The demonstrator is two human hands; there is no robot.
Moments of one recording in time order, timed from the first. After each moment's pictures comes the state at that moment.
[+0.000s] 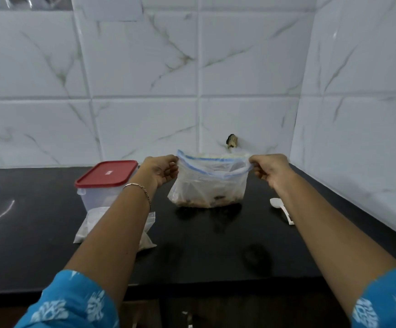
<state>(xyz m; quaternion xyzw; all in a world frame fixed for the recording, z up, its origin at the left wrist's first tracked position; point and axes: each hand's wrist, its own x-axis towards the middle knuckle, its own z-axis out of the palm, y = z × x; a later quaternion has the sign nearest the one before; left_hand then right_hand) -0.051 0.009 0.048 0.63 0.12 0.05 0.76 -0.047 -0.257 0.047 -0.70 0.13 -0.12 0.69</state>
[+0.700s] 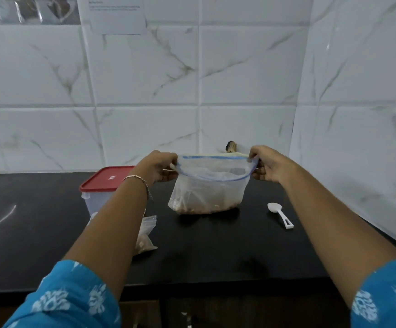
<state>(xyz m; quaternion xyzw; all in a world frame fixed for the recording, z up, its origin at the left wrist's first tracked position) -0.069 0.010 0.080 0.75 0.09 0.03 0.66 -0.078 -0.255 0.087 -0.75 0.08 -0.01 0.65</state>
